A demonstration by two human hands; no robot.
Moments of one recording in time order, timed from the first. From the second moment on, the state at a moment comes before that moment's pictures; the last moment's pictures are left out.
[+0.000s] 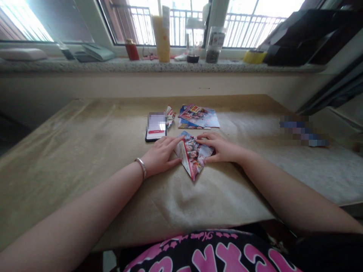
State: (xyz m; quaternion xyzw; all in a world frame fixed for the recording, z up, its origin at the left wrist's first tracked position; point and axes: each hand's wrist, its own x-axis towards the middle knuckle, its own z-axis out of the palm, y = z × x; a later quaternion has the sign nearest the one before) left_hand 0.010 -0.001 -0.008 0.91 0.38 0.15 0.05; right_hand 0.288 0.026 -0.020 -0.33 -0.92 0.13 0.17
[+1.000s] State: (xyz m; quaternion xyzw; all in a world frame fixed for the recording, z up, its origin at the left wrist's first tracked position) left_hand -0.020 0.012 0.014 0.95 0.27 0.10 -0.10; right_hand 0.293 0.032 -0.026 -0.43 -0.86 0.12 0.25
